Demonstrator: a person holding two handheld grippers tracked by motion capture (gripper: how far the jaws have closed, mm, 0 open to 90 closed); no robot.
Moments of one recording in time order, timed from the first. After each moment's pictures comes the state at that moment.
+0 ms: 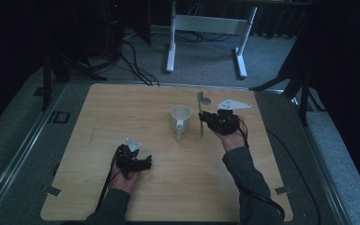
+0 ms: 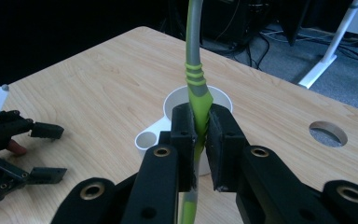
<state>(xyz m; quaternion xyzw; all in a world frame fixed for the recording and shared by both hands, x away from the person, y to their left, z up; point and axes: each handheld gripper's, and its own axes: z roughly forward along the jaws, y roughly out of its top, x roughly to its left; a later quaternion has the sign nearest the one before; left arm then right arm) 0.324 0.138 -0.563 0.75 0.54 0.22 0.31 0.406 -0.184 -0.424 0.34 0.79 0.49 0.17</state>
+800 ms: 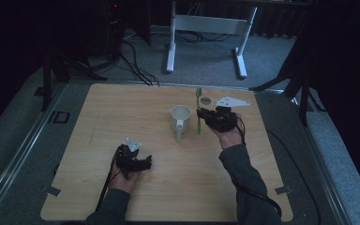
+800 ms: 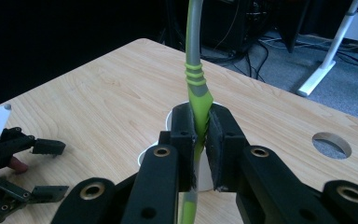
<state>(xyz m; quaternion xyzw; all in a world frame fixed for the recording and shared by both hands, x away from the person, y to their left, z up) 0.324 0.138 -0.563 0.75 0.54 0.22 0.31 0.409 -0.177 -0.418 0.34 0.77 0.50 0.17</state>
